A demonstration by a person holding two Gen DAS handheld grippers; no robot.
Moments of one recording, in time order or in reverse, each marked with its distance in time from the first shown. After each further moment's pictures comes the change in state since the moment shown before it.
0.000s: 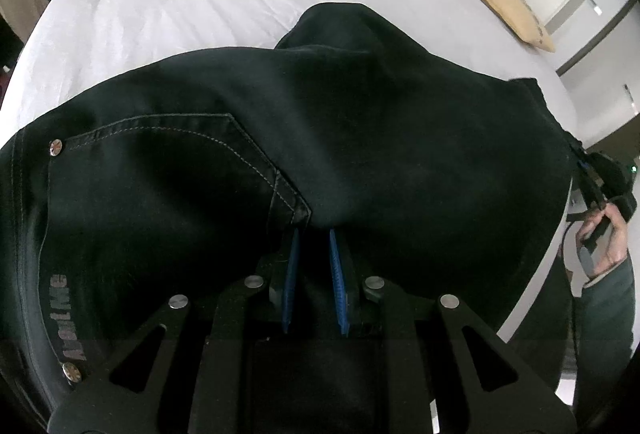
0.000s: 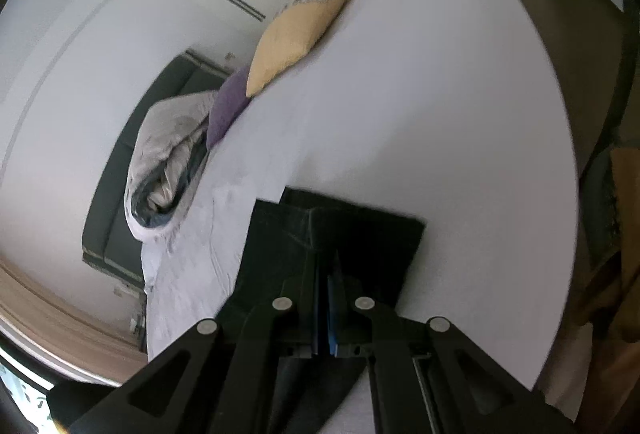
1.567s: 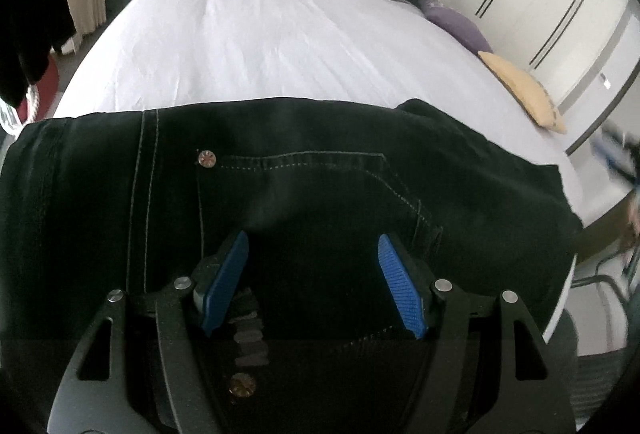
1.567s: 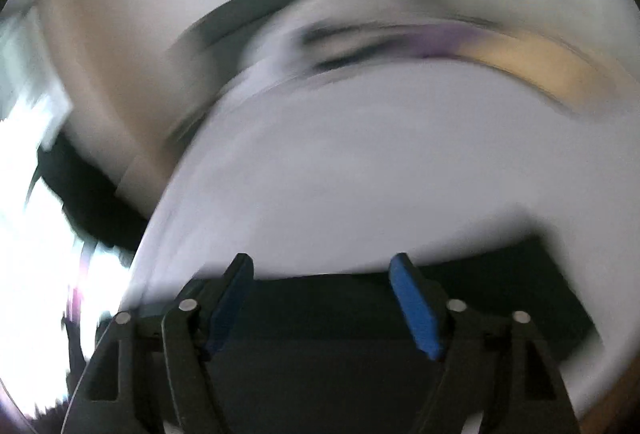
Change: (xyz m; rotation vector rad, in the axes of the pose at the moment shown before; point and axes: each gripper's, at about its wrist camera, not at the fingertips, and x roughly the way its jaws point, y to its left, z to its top) left arm -0.028 0.081 -0.053 -0.140 -0.288 0.028; right arm -0.003 0.248 -0.100 -0.974 0.412 0.303
